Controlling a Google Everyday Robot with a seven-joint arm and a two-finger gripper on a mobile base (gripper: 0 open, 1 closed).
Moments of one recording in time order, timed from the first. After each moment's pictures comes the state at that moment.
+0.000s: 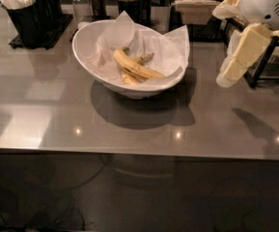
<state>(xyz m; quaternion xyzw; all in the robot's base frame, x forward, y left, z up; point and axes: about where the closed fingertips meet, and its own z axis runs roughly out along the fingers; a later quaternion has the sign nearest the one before) 0.509 -0.162 1.003 -0.64 0.72 0.06 0.26</state>
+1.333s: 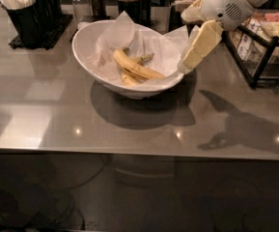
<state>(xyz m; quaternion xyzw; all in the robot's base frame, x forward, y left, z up) 0.569 -0.106 0.983 -0.61 0.72 0.15 0.30</state>
